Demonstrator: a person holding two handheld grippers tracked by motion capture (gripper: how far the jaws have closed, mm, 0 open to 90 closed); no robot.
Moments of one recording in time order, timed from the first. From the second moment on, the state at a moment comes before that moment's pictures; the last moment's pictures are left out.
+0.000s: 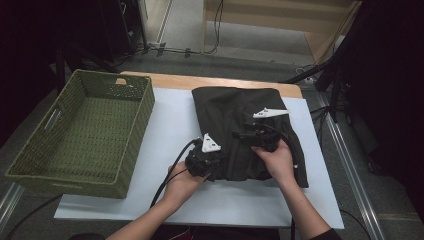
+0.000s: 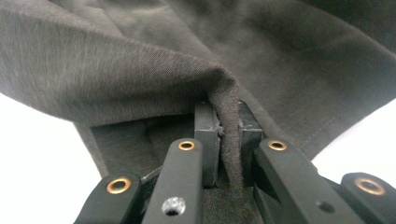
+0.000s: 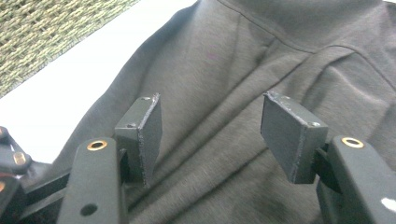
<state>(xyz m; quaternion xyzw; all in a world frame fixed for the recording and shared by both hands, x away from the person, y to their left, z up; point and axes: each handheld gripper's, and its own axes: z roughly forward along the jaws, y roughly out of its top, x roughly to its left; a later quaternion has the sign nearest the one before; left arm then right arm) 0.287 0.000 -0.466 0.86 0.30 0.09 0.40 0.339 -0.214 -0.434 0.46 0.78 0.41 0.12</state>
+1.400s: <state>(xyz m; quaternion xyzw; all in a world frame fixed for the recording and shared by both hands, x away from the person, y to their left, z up) 0.272 0.032 -0.442 0.84 0.29 0.05 0.45 0.366 -0.172 -0.450 0.46 0.81 0.36 0.08</state>
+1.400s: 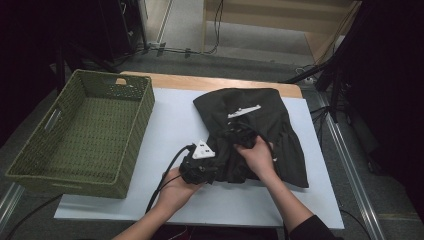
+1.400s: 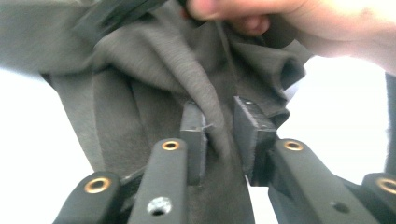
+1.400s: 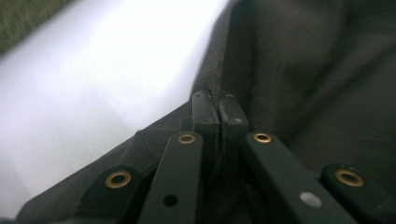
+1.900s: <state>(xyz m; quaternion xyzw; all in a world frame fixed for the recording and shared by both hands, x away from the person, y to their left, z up) 0.289 0.061 -0.432 0.83 0.31 0.05 0.47 0.357 -0.272 -0.430 0.54 0.74 0.40 0.11</state>
